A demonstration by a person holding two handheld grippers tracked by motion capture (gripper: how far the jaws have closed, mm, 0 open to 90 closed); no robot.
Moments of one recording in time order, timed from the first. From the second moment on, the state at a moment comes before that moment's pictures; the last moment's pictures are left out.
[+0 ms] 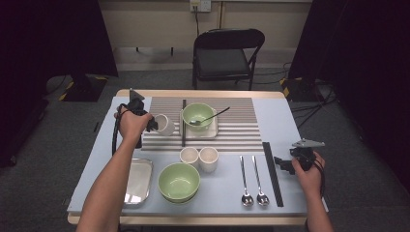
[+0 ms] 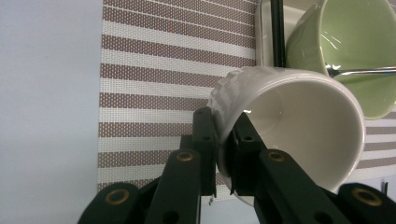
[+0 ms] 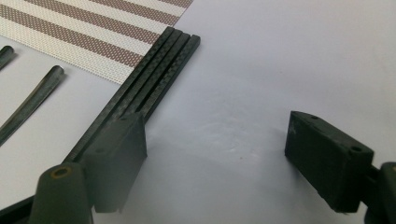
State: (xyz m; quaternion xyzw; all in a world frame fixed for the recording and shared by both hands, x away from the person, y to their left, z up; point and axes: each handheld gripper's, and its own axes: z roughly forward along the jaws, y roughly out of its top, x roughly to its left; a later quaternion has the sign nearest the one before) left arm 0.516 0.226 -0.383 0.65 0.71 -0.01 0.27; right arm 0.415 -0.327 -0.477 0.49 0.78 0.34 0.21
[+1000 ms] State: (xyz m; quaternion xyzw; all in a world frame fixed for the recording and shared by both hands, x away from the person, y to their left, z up) left arm 0.523 0.223 -0.392 0.64 0.72 0.00 0.26; right arm 0.415 -0.327 -0.477 0.49 0.78 0.34 0.21
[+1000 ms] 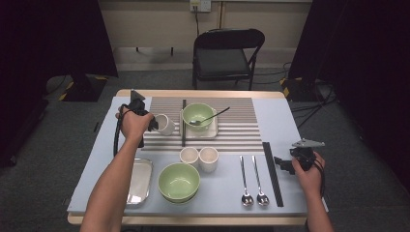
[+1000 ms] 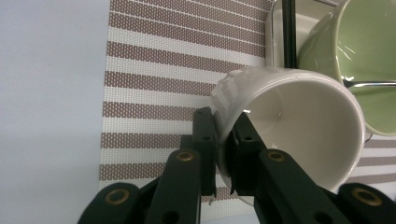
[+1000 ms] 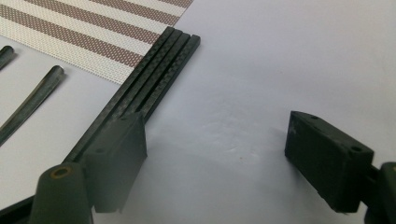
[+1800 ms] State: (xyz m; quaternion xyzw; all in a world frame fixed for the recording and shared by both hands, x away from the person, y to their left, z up) left arm 0.524 0.224 -0.402 0.63 0.73 0.00 0.25; right arm 0.415 -0.327 -0.477 0.49 0.78 0.34 0.21
